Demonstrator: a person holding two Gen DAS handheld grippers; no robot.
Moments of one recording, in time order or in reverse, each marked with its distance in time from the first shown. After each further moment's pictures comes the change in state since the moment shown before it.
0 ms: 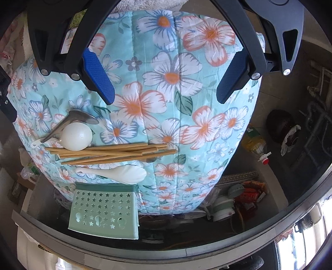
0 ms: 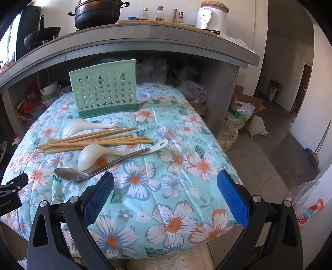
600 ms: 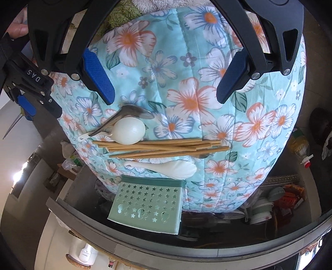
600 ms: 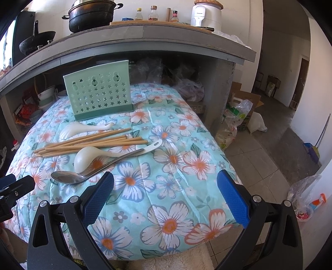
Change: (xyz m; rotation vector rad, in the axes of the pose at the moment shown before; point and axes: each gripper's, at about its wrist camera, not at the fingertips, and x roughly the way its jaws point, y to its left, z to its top) left arm -0.005 -0.014 0.001 -0.031 -0.024 -0.356; right arm 0.005 -0.011 0.000 0.041 0.001 0.002
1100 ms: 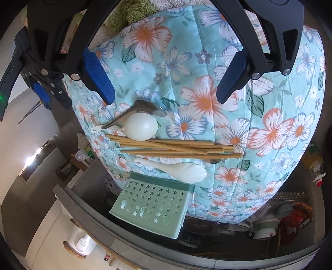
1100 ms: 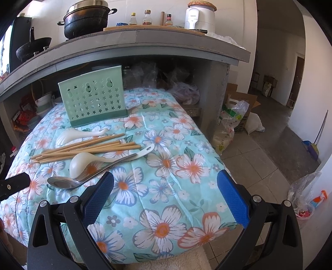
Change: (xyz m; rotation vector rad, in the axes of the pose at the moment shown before) left arm 0.013 0.010 0.006 -0.092 0.044 -0.108; right arm 0.000 -0.012 -0.001 0.036 -0.036 -0.011
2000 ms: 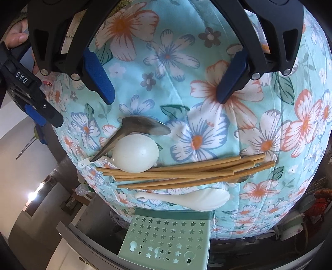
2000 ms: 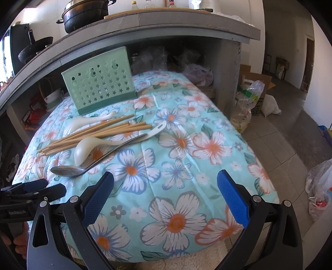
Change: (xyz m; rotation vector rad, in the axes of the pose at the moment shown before) left arm 0.055 -0.004 -0.005 0.162 0.149 -0.013; right arm 0.030 -0.005 -0.020 0.055 0.108 0.141
